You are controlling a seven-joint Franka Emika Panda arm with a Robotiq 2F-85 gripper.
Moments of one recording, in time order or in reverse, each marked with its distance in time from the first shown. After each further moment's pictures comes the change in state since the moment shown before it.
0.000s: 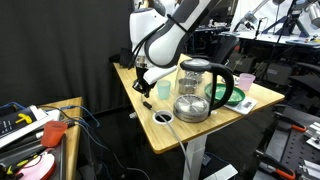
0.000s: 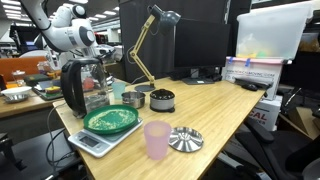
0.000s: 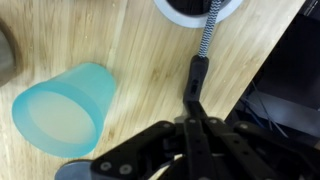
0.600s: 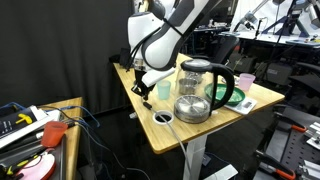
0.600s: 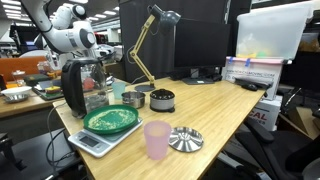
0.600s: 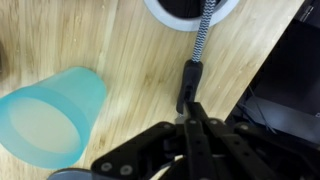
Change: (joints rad) arm 0.005 0.036 0.003 0.034 0.030 -0.012 -0.026
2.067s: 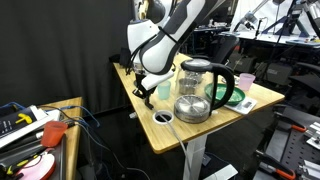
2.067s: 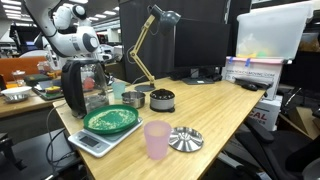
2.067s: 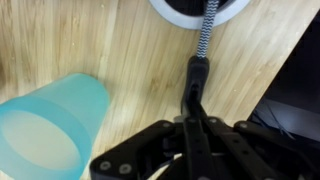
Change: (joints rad) arm 0.014 0.058 -0.032 0.054 0.037 -0.029 0.001
